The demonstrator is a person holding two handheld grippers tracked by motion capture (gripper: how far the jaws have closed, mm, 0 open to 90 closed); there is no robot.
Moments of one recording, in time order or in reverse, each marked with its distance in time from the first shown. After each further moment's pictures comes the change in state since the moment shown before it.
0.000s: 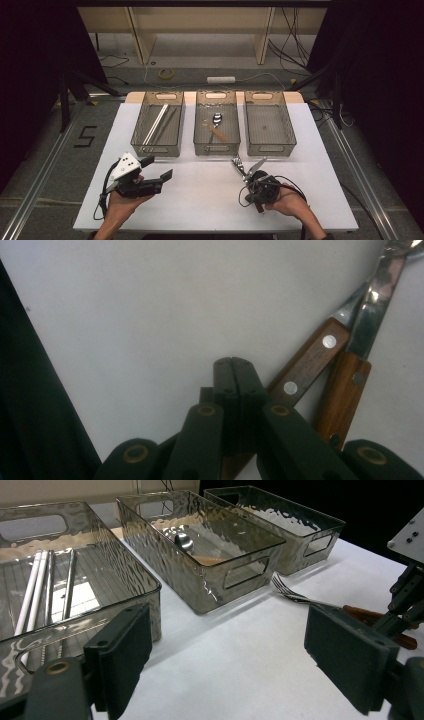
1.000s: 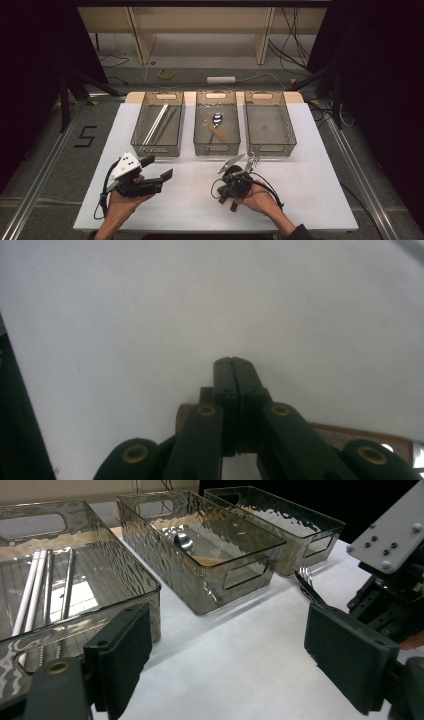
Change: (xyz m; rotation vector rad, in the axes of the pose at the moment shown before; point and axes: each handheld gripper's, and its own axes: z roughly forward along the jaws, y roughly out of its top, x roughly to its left) left arm 0.001 0.000 0.001 0.004 -0.004 -0.001; right arm 0.022 0.055 0.034 -0.168 0.027 0.036
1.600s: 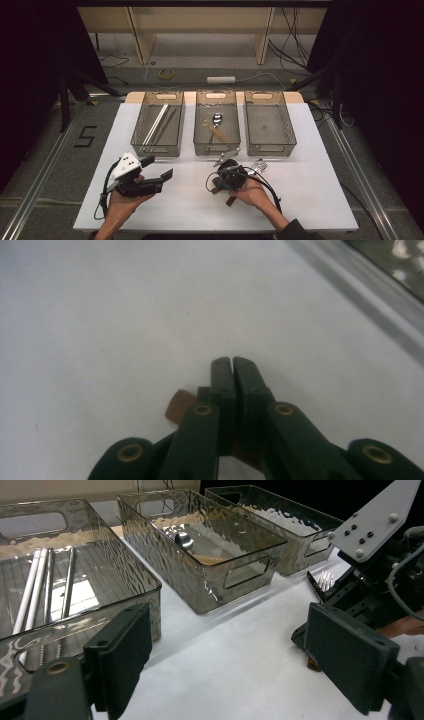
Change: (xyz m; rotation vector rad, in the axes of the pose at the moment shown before) left arm -0.001 0.000 0.001 0.001 0.006 -0.003; right arm -0.007 0.020 0.012 -0.068 -0.067 -0.012
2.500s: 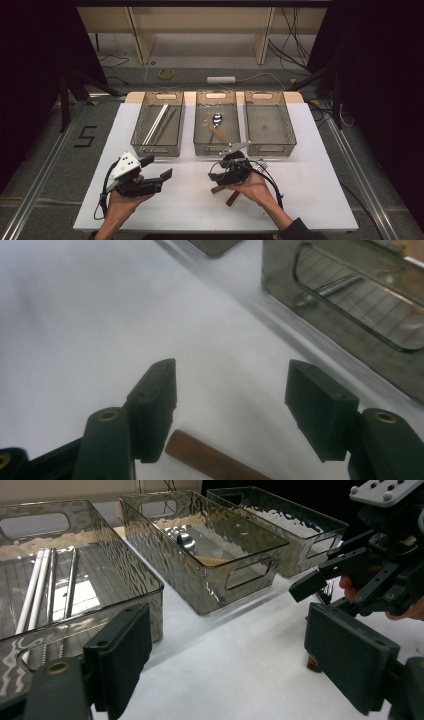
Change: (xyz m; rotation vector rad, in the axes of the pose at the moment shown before) left arm 0.001 0.000 -0.001 -0.004 0.003 -0.005; right arm -0.006 0.009 -0.026 -0.175 -0.018 0.082
